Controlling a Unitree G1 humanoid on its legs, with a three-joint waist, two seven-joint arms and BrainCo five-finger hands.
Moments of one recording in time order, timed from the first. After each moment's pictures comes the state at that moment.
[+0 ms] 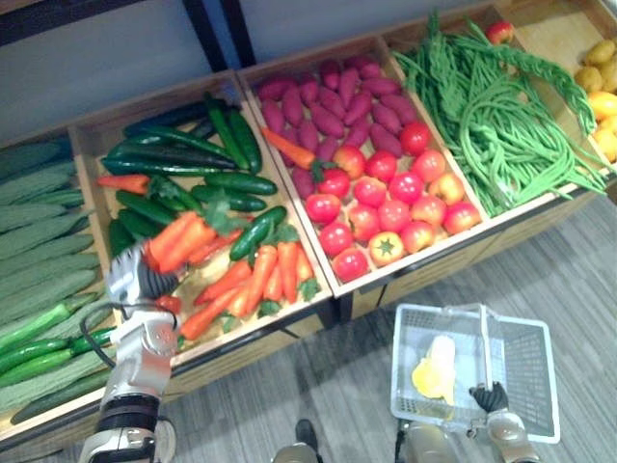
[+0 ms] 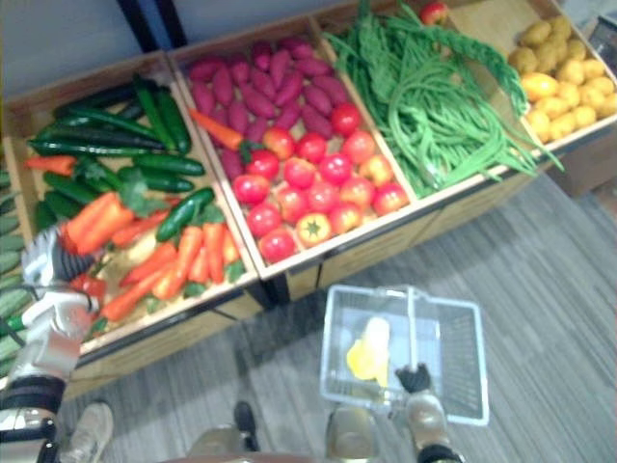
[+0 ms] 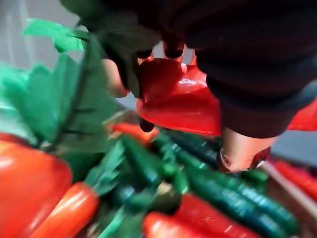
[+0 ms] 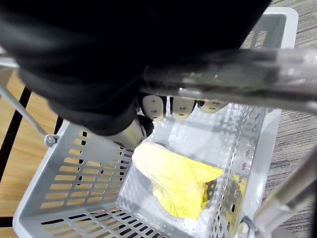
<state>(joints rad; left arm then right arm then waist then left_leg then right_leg) -0.16 0.54 0.17 0.33 0.65 -0.04 0.50 -0.06 -0.18 -0.24 1.07 -0.32 -0.14 -0.19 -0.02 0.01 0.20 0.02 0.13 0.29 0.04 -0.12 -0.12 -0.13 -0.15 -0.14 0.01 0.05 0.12</state>
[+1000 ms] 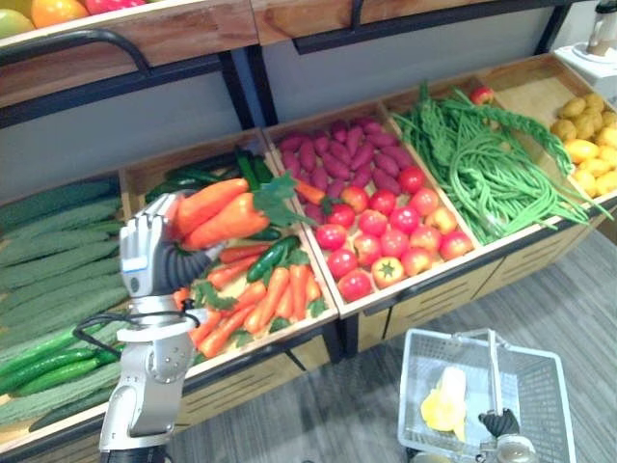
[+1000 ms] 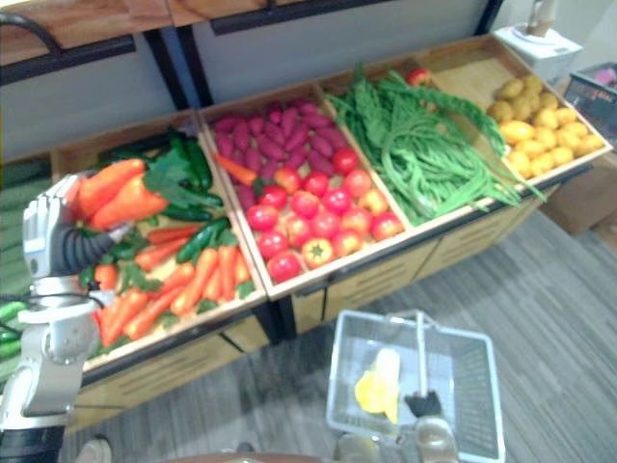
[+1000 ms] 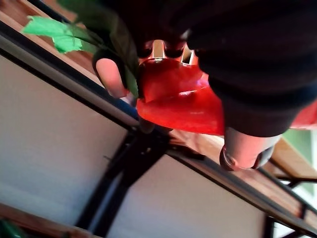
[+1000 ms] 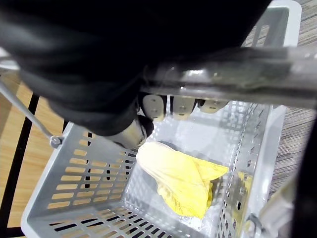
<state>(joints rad) 0.04 0.43 0.15 -0.29 0.67 -0.20 0.42 -0.01 -0.18 -0.31 1.08 -0.35 -0.10 -0.16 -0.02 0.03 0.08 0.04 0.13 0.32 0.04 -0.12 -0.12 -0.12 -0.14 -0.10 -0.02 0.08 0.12</state>
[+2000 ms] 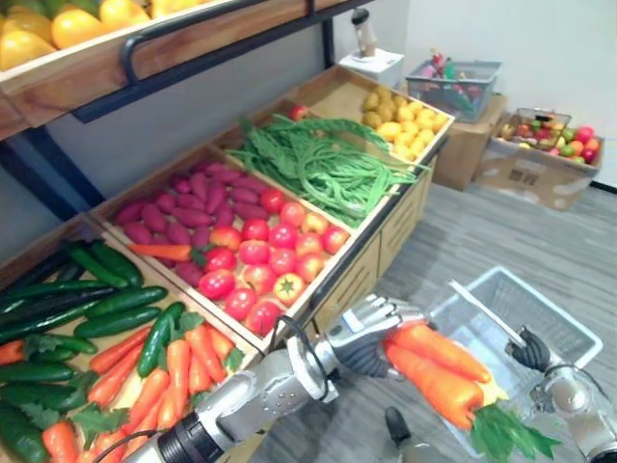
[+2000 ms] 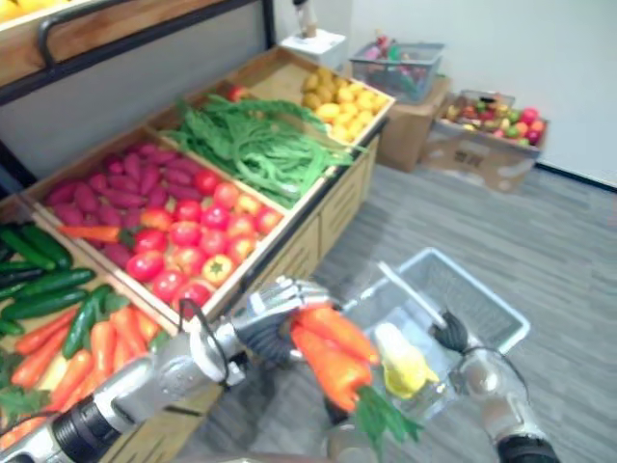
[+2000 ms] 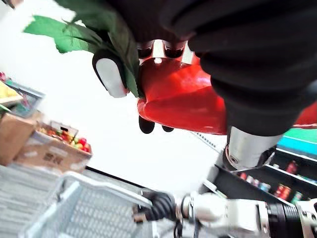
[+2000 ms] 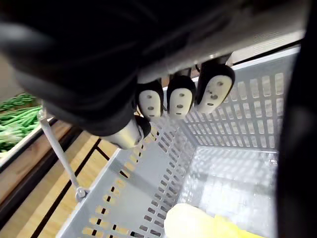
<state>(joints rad) -0.22 0.59 -0.77 -0.23 0.51 -0.38 0.12 0.04 -0.63 0.01 0.43 -0.46 -0.14 0.01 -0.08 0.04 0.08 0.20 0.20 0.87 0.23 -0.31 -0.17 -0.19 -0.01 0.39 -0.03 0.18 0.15</state>
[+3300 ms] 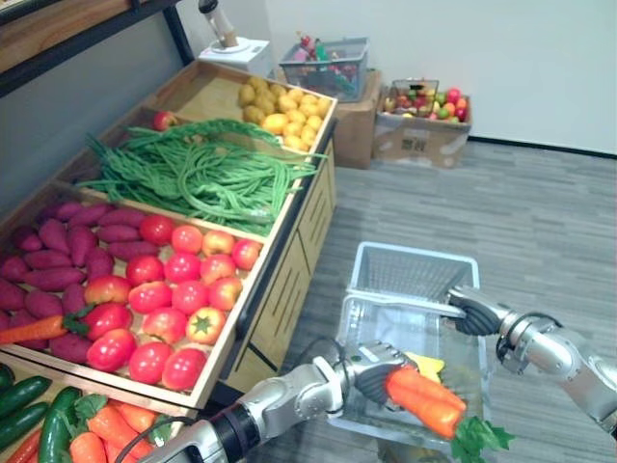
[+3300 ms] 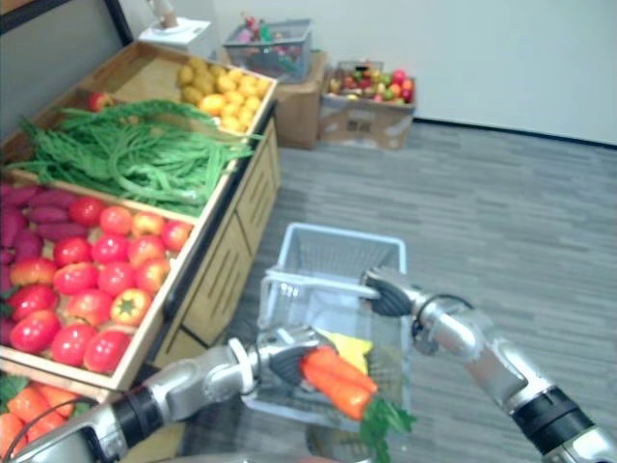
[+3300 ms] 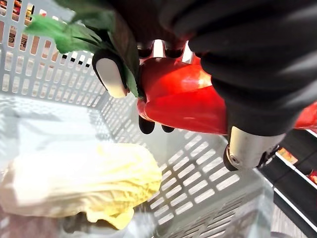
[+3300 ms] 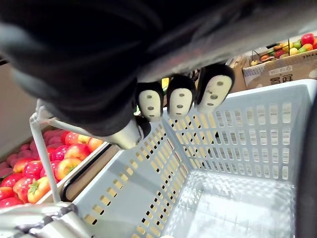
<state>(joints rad) -0.31 0.40 -0.94 0.30 0.65 -0.34 0.03 -0.09 -0.92 0.37 -0.04 -0.29 -0.25 0.16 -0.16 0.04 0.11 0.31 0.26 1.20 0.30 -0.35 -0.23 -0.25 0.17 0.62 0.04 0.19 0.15</state>
